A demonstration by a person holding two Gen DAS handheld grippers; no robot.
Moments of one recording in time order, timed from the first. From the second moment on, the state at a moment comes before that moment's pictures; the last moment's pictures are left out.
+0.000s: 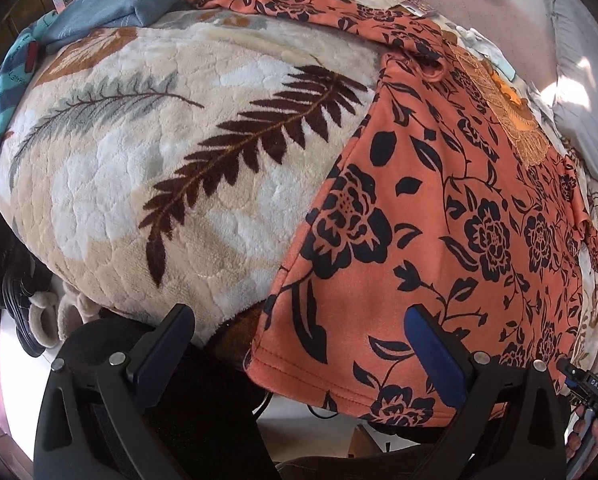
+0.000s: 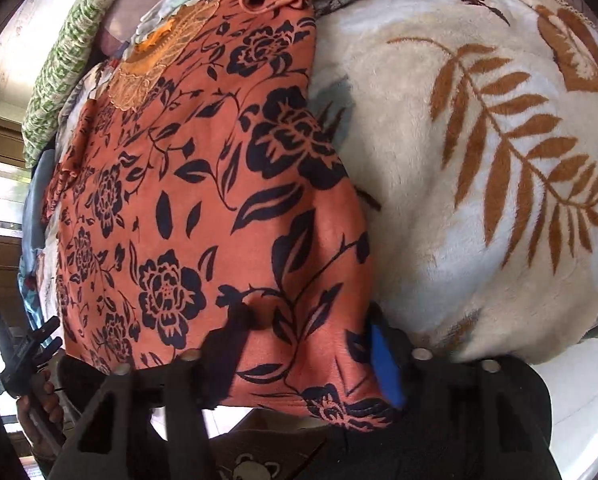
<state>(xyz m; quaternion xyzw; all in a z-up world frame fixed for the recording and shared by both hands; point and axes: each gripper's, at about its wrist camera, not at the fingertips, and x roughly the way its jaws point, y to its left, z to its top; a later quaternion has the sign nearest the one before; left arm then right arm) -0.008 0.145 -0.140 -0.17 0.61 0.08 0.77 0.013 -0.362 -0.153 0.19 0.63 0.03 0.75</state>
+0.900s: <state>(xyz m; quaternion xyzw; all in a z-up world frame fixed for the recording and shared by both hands) -0.027 0.100 -0.113 -0.11 0.63 0.02 0.77 -0.025 -0.401 -0.105 0.12 0.62 0.04 0.77</state>
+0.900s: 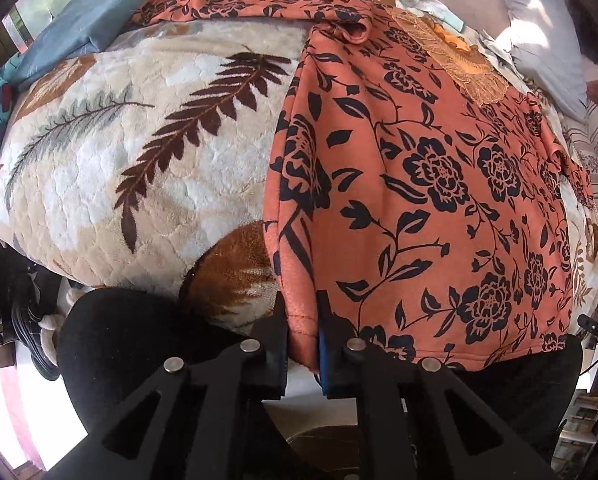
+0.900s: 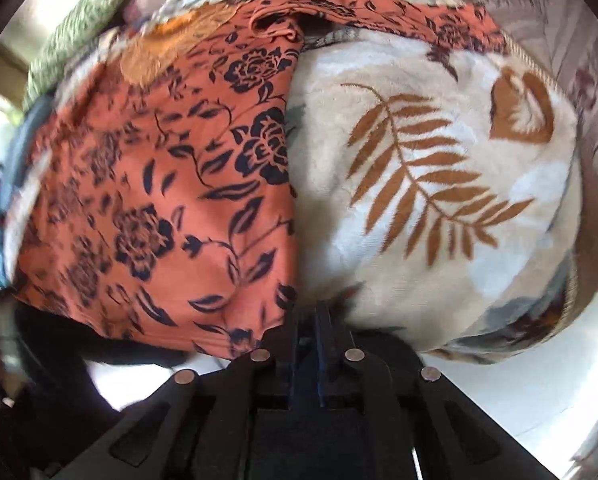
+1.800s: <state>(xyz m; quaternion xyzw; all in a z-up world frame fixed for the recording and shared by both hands) -0.043 0.122 -0.125 -0.12 0.64 0.03 0.75 -0.050 -0.335 -0.104 -0.12 0.64 0.01 0.76</state>
